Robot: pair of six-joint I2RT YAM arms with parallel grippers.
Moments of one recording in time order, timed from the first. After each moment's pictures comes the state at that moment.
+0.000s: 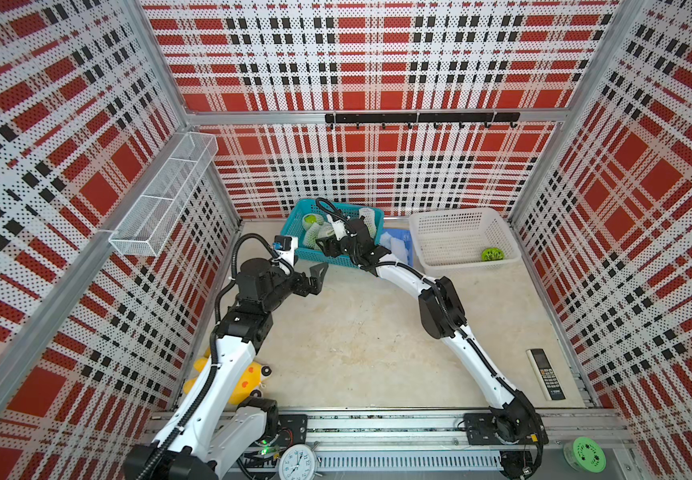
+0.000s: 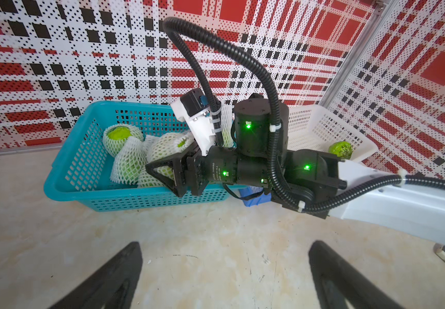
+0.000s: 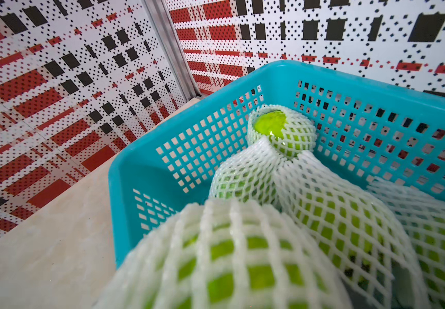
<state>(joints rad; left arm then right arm) -0.16 0.97 0.79 -0.09 0.33 -0.11 0.68 2.74 2.46 -0.02 -0.16 0.17</state>
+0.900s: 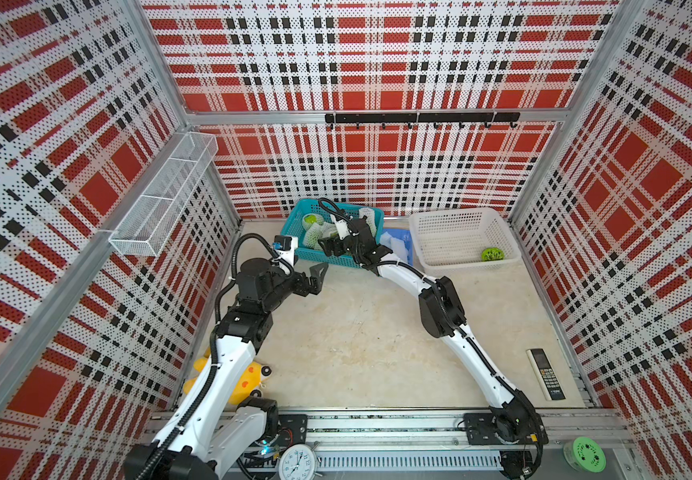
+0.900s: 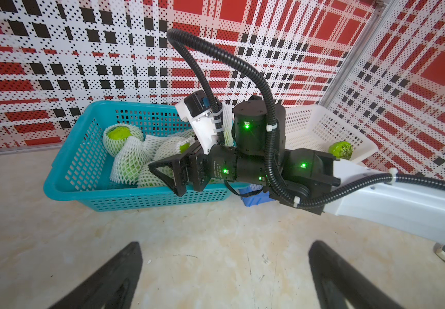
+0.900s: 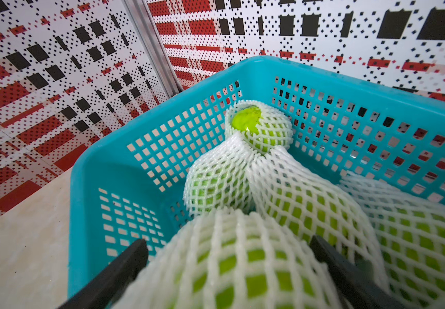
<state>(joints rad) -0.16 0.97 0.79 -0.09 0.33 -0.11 0.67 2.75 2.48 -0.03 -0.14 0.15</state>
